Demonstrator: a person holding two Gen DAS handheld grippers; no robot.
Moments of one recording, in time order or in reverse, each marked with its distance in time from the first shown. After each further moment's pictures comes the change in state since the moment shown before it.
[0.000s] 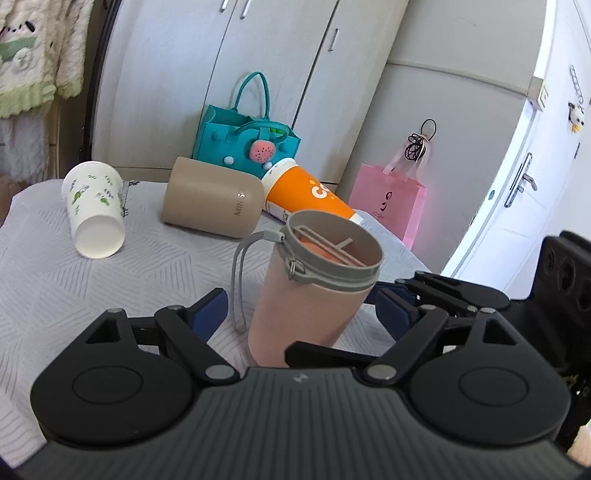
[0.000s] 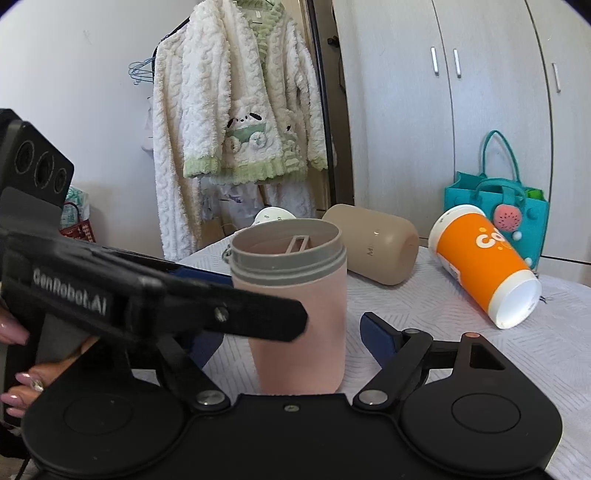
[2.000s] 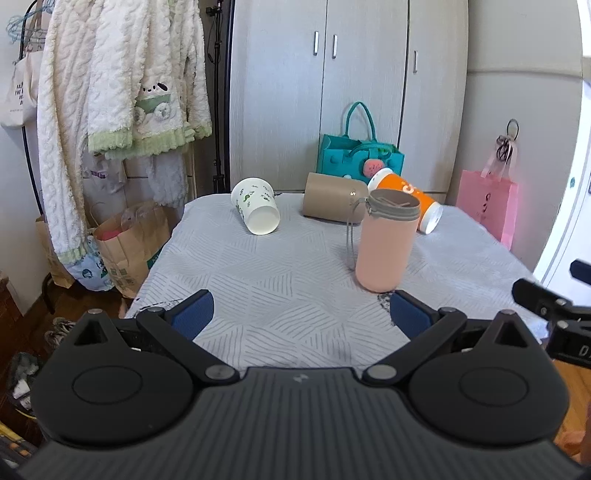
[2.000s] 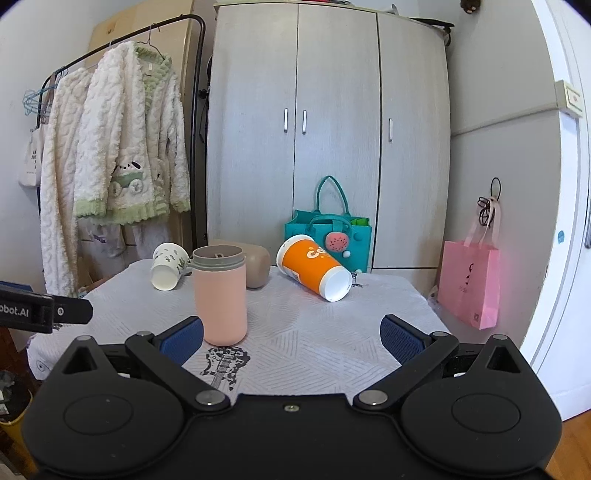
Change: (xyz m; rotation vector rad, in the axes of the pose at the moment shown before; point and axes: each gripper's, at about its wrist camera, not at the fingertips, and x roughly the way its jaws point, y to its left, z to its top) left arm -0.145 -0.050 -0.055 0.052 -0.086 0.446; right arm -0.147 0.099 -0.036 0.076 -0.143 -0.573
